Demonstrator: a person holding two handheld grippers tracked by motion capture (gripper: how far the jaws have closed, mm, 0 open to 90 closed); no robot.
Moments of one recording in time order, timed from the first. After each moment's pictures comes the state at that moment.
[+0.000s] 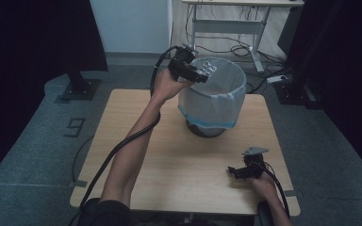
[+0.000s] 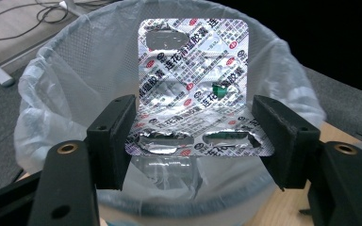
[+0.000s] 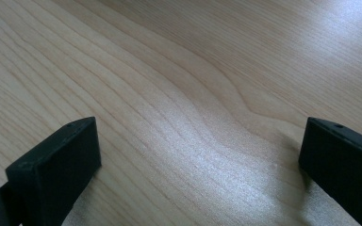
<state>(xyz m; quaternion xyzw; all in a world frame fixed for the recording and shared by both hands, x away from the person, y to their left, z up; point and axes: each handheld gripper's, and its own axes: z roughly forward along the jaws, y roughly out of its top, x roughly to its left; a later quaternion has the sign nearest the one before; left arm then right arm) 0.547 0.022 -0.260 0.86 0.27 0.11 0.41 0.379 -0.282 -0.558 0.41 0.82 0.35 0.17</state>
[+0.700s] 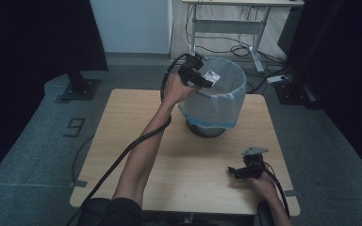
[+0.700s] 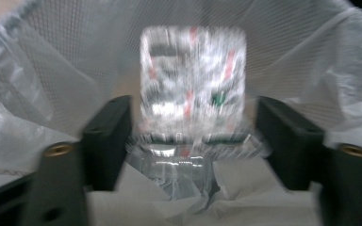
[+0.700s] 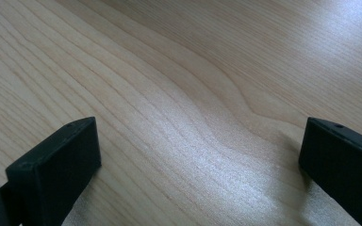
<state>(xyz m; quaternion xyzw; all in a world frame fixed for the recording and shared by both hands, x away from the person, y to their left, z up) 0.573 -0.008 -0.299 0.87 0.30 0.12 0.37 0.379 -0.281 -0.558 0.41 0.83 0.35 0.17</state>
